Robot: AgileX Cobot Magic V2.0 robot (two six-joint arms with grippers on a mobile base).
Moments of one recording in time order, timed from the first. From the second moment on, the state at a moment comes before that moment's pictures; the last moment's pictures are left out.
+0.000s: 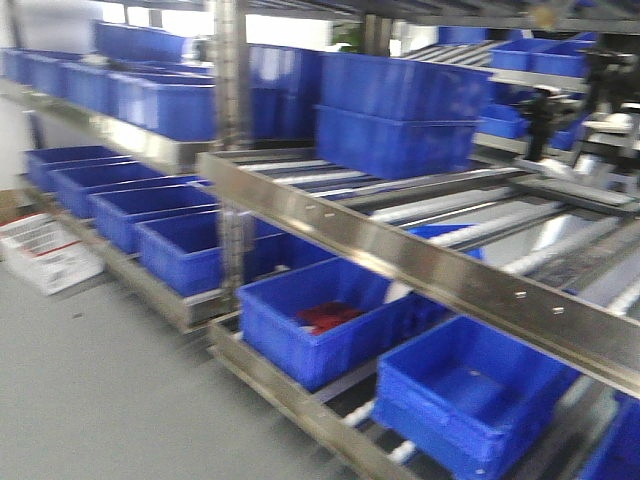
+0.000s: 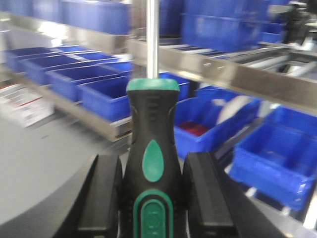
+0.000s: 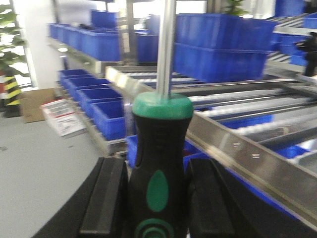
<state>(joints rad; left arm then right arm) -0.12 0.38 -0.75 0.05 0.64 -0.10 0.00 0.46 -0.75 0.44 0.50 -0.35</state>
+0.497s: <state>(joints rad) -0.12 0.38 -0.75 0.05 0.64 -0.10 0.00 0.46 -0.75 0.44 0.50 -0.35</state>
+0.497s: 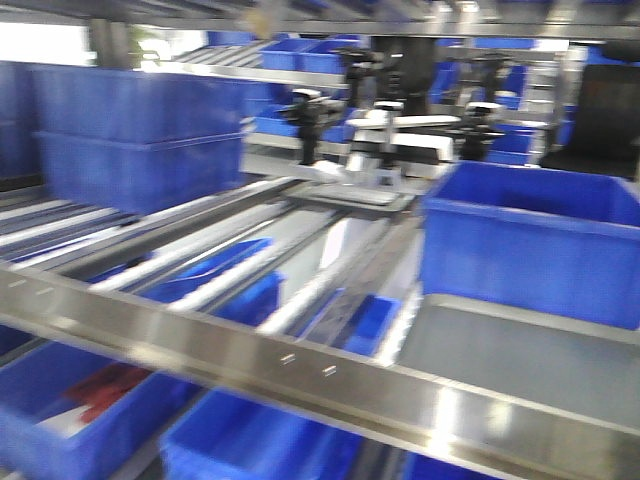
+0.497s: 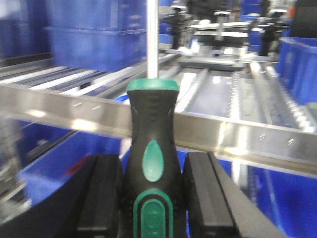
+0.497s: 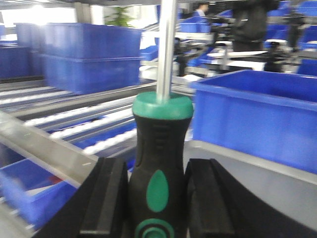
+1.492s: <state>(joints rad) -0.12 0.38 -0.75 0.05 0.64 -0.10 0.00 0.46 -0.75 0.44 0.50 -0.35</state>
